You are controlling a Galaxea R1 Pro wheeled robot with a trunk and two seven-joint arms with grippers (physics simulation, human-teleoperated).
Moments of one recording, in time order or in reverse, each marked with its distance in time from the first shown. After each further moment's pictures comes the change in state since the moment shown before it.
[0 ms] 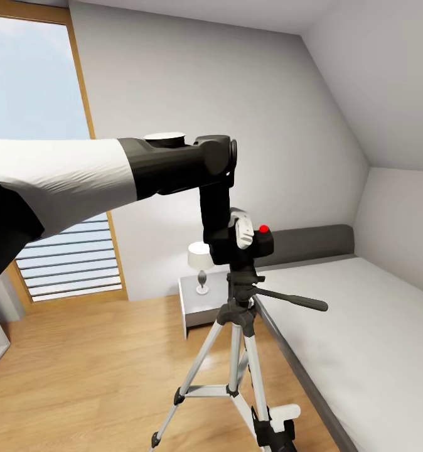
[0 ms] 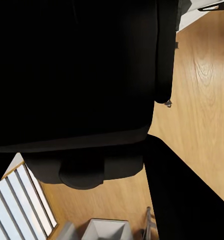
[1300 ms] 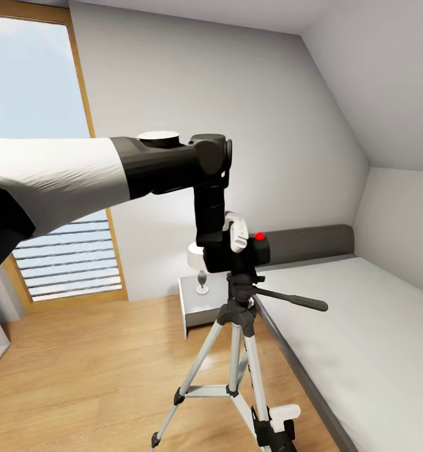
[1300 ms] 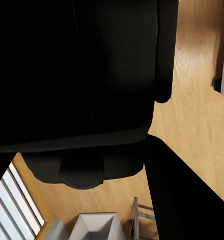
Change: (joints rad) left arm -0.003 0.029 0.006 -0.037 -0.051 -0.004 -0.131; right arm 0.000 0.000 0.000 0.000 0.000 0.000 0.000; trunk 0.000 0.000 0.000
